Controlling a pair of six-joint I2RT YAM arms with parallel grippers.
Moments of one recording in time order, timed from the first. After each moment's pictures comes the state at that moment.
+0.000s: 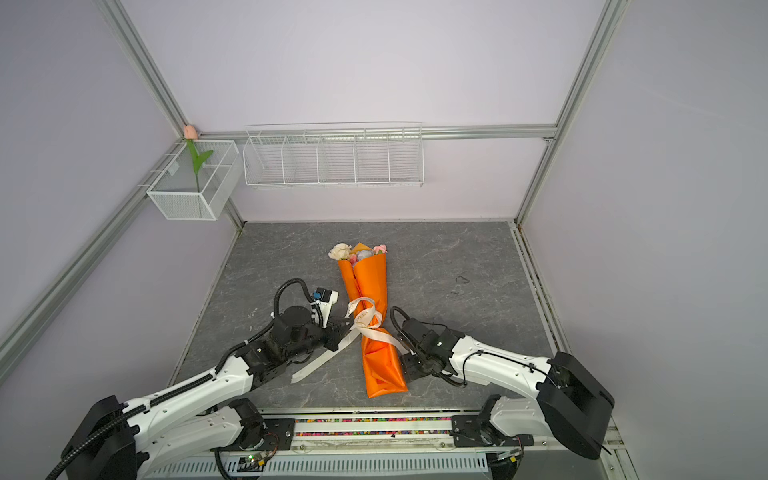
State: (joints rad) left arm -0.81 1.01 0.47 0.09 0.12 -0.48; right arm 0.92 1.29 0.64 -0.62 0.02 0.54
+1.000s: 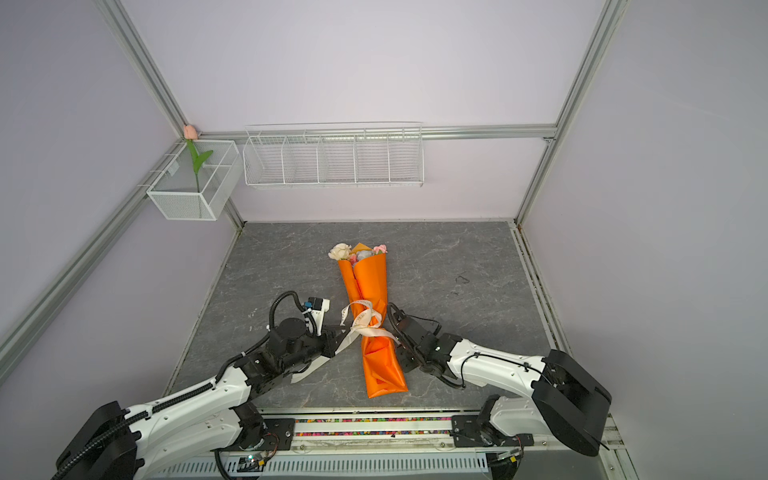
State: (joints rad) left arm -0.81 0.97 0.34 0.21 0.11 -0.64; right arm 0.95 1.28 0.57 -0.34 0.12 0.41
